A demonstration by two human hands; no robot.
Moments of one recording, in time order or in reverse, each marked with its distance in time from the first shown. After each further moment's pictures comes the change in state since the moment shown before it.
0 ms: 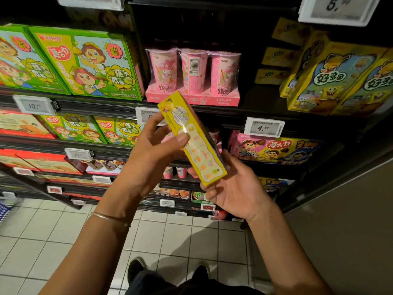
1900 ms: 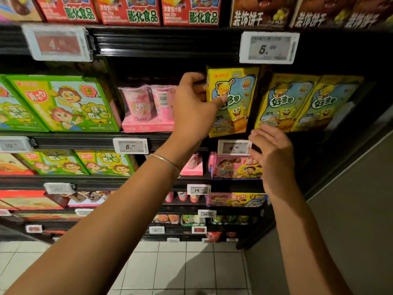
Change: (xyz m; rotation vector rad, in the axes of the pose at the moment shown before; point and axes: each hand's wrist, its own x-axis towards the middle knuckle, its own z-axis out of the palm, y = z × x) left_hand 0.100 0.042 0.151 0.469 0.204 0.366; right_hand -0.049 -0.105 0.004 -0.610 0.865 -0.897
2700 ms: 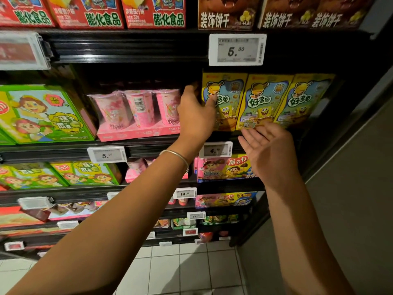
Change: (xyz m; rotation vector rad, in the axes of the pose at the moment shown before) left_hand 0.018 -0.027 0.063 0.114 0.000 -0.048; right_hand 0.030 -0.017 -0.024 0.646 0.079 0.328
